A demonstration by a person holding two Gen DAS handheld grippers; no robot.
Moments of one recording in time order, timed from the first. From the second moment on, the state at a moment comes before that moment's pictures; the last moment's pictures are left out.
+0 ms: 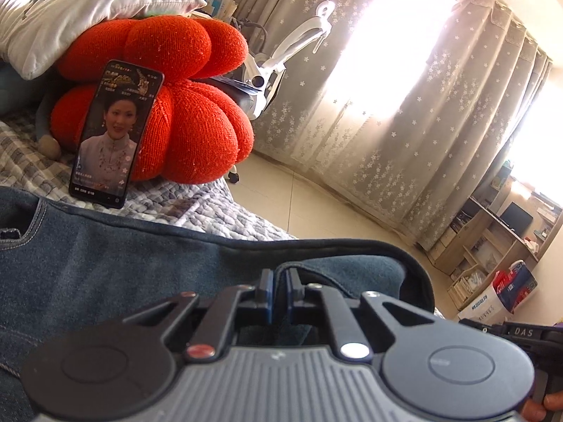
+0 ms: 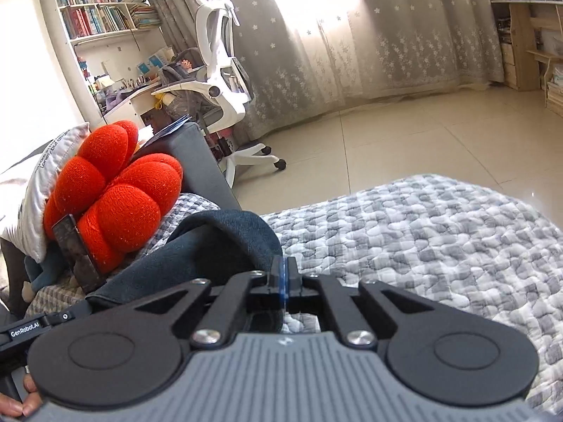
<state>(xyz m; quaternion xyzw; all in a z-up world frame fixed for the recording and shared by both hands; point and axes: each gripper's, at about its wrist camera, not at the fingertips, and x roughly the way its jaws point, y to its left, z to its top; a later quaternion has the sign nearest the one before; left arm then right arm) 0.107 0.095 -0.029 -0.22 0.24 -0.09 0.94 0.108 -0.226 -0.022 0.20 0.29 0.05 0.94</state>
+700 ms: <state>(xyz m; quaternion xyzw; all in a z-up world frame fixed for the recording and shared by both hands) 0.109 0.104 -0.035 -0.24 0.25 -0.07 0.94 0.114 -0.173 -0.062 0.18 0.34 0.09 0.92</state>
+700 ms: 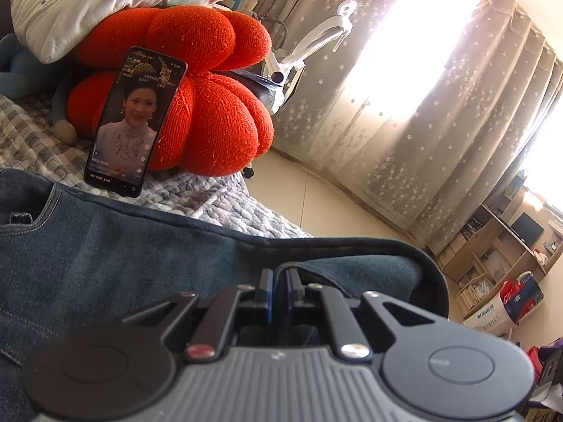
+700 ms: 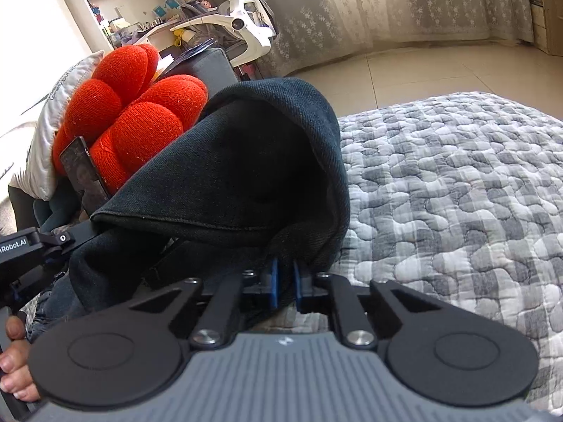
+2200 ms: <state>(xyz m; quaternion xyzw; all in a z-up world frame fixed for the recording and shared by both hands) 0.144 0.114 -0.051 -0.21 0.27 -0.04 0.94 0.112 -0.177 -0.043 -0.04 0.37 0.13 0.92</state>
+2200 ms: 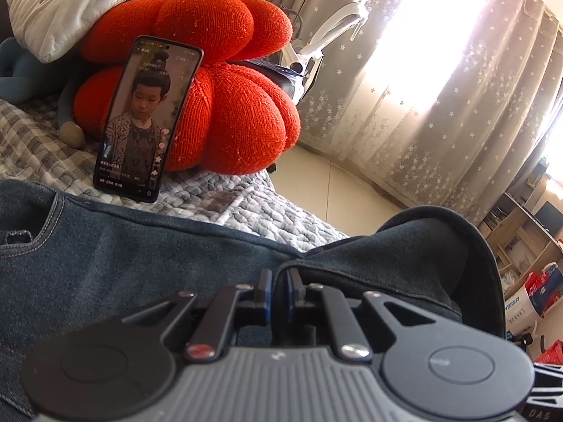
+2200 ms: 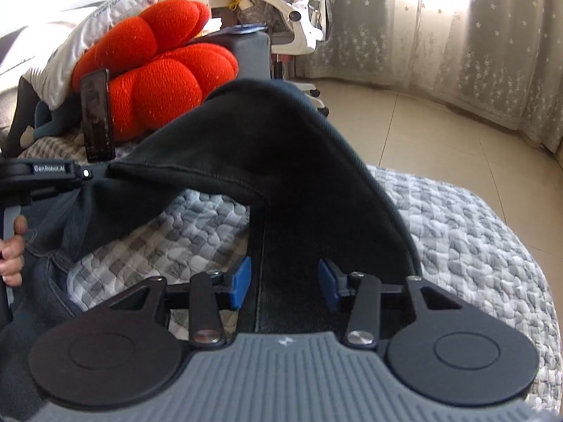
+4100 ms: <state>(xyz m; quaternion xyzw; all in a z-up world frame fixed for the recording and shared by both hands) 0.140 0.062 -0.061 -0.06 0.39 -0.25 0.88 0.084 -0.305 -0.079 -0.22 0.40 -0.03 0.89</state>
